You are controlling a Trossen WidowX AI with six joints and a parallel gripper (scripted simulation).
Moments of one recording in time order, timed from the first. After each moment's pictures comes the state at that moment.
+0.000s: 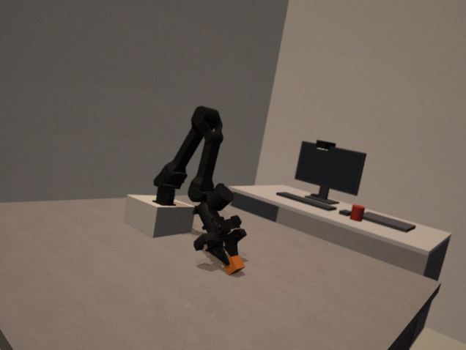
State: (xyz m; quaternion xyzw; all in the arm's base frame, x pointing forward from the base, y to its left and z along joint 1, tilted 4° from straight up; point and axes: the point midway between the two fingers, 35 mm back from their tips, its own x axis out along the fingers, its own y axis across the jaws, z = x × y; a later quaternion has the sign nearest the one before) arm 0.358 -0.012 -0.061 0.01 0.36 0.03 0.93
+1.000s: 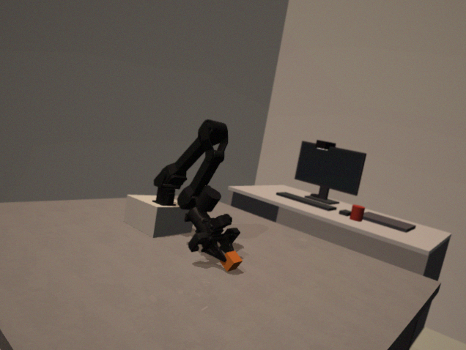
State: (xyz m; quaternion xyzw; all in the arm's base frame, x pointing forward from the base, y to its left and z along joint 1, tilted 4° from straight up) arm 0.338 -0.009 -0.060 0.02 0.25 0.02 0.97
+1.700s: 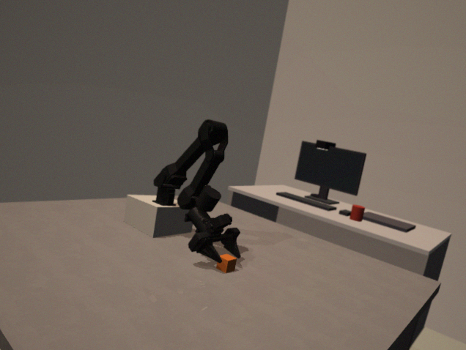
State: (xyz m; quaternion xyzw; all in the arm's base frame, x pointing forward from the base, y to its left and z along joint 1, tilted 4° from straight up) arm 0.338 -0.009 -0.059 0.02 0.25 0.02 0.97
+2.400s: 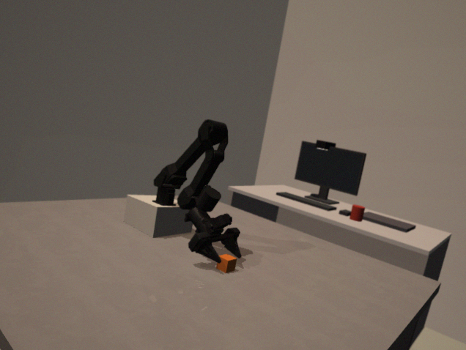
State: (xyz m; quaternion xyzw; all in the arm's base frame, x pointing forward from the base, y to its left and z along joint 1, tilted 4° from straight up) arm 0.338 -0.009 -0.059 0.02 0.25 0.02 0.97
